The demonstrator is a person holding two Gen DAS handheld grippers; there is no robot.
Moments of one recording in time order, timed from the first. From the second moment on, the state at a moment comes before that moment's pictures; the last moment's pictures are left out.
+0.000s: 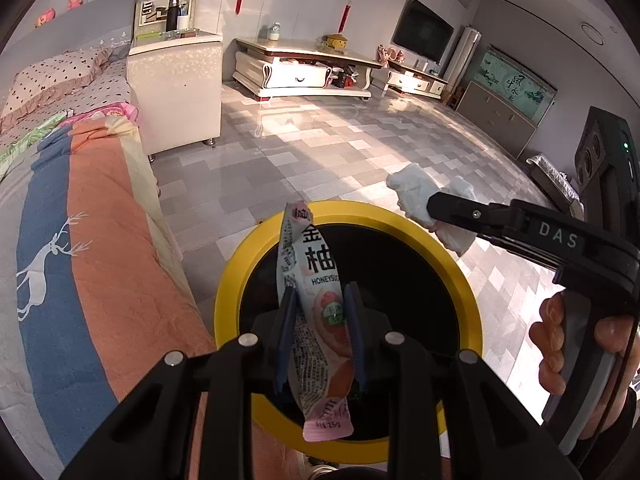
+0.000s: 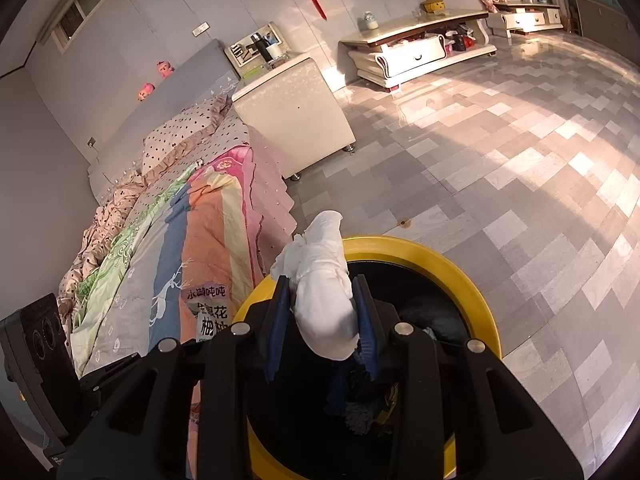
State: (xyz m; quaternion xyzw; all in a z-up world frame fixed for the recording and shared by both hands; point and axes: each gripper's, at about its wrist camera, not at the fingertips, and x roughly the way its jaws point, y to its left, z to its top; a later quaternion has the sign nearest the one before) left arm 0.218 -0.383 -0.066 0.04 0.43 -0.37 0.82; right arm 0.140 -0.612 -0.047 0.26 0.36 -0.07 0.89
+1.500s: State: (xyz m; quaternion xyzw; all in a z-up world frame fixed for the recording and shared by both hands) left arm 0.224 -0.057 -0.024 -0.05 0.38 -0.15 0.91; right arm 0.222 -0.315 -0.007 0.16 0.39 0.08 0.90
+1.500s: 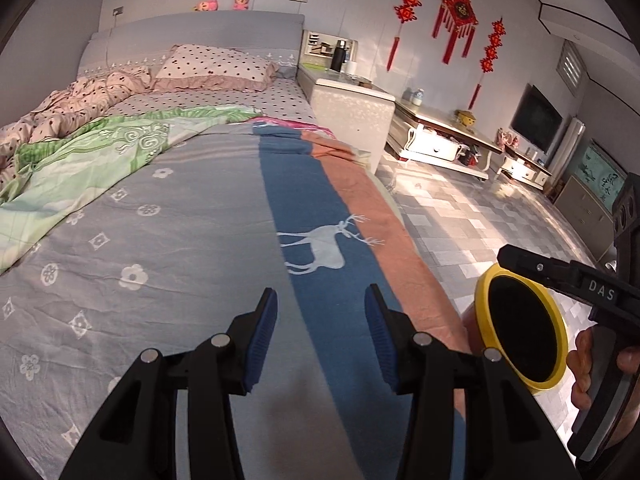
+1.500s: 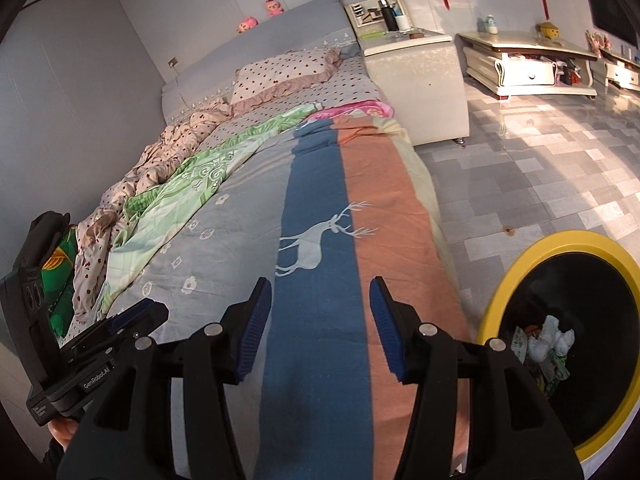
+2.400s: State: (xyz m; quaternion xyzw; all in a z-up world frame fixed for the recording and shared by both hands) left arm 0.165 0.050 -0.061 -0.07 0.31 -0.02 0.95; right arm 0.199 -0.241 -0.057 0.08 0.34 0.02 0.94
